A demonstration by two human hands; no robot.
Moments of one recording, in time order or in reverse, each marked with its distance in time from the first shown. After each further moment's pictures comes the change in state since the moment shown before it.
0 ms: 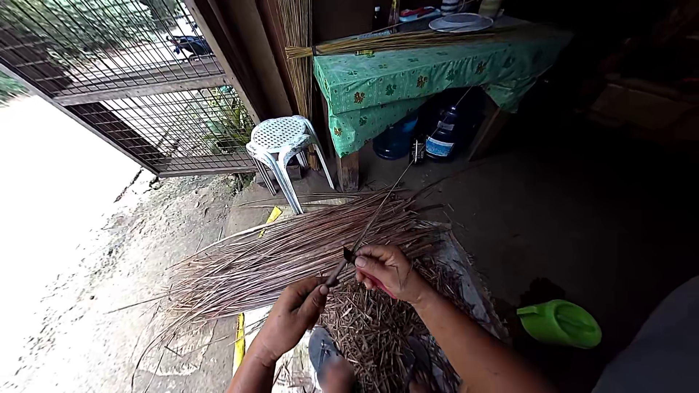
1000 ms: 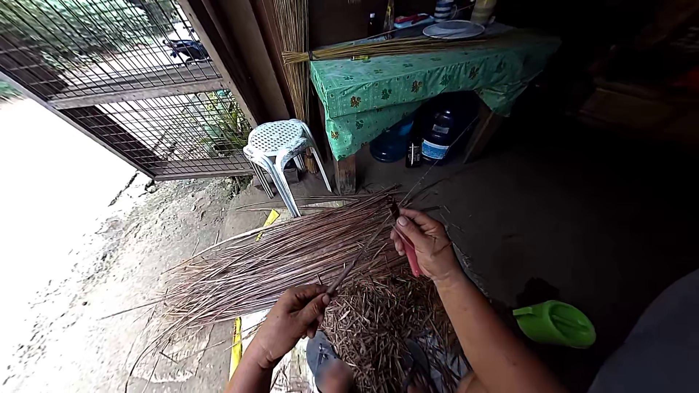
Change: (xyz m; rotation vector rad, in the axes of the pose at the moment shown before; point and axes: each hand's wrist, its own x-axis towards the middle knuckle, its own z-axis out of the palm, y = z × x) left_hand -0.002 -0.002 0.001 -0.149 -0.054 -0.115; right_hand 0.006 -0.024 -0.053 -0.028 0.466 -0.063
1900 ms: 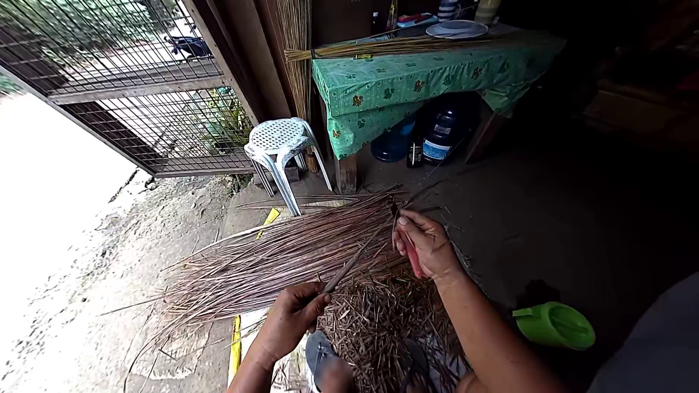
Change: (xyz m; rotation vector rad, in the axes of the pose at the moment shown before) left_hand 0.001 -0.003 0.003 0.172 0.118 0.074; right_hand 0.003 0.001 -0.002 -0.027 0.043 0.099
